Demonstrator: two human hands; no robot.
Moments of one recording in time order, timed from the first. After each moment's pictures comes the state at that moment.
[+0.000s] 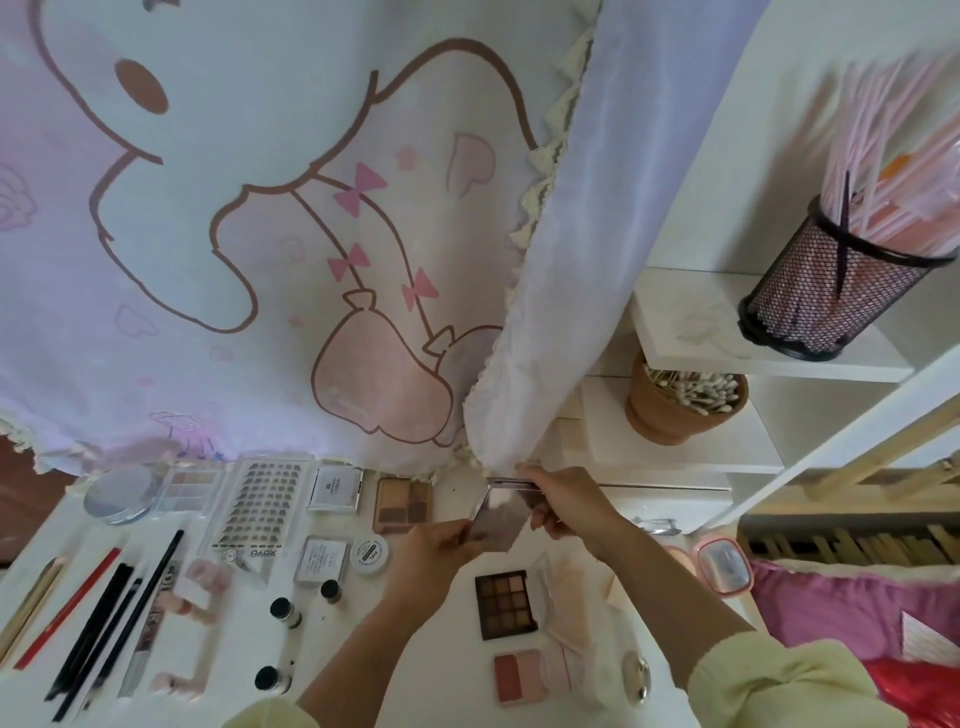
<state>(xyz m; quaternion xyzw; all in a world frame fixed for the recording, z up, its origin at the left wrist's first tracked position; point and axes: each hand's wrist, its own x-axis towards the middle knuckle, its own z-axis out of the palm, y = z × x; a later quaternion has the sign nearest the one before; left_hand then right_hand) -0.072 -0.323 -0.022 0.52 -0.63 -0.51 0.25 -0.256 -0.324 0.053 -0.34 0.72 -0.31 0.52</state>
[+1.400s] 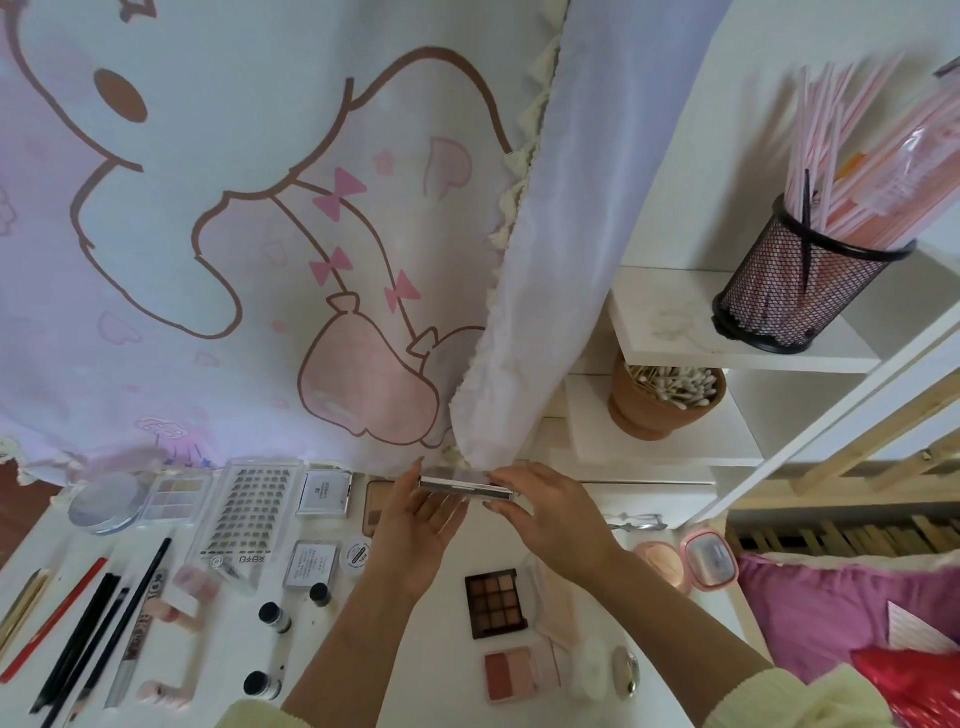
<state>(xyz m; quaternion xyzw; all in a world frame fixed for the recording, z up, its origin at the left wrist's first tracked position) -0.082 -0.338 0.015 0.38 -0.08 -0.80 0.45 -0.253 -0.298 0.044 -0.75 0.60 -0.27 0.09</state>
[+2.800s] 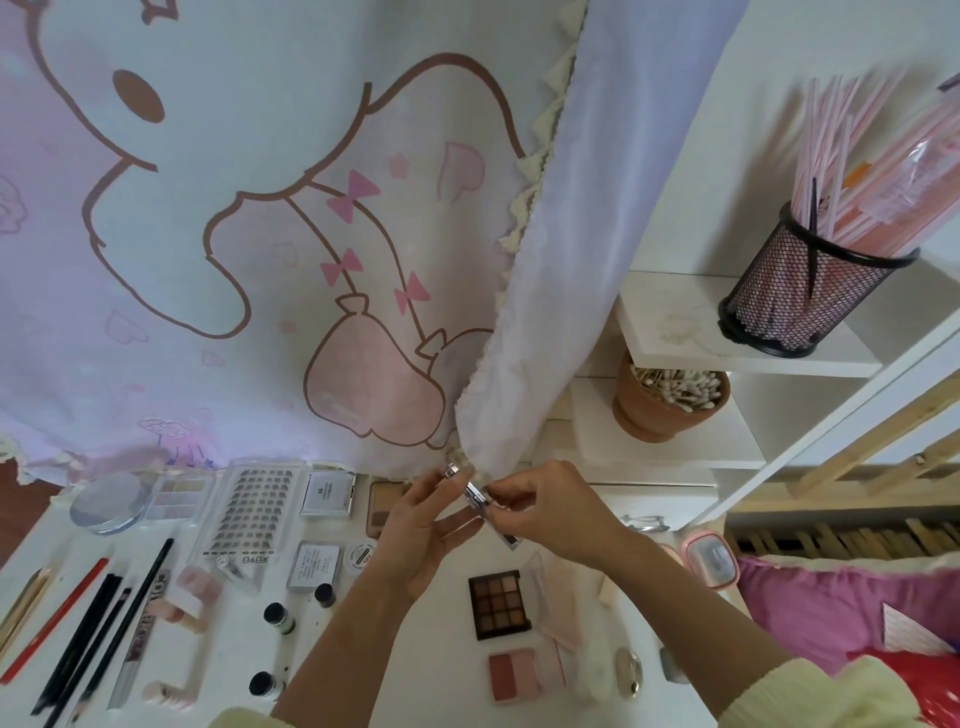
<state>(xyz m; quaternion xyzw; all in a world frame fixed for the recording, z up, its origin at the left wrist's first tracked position) -0.074 -0.336 0.025 0.37 -0.28 -0.80 0.39 -0.244 -0.303 0.079 -0.67 0.61 -0.25 0.35</state>
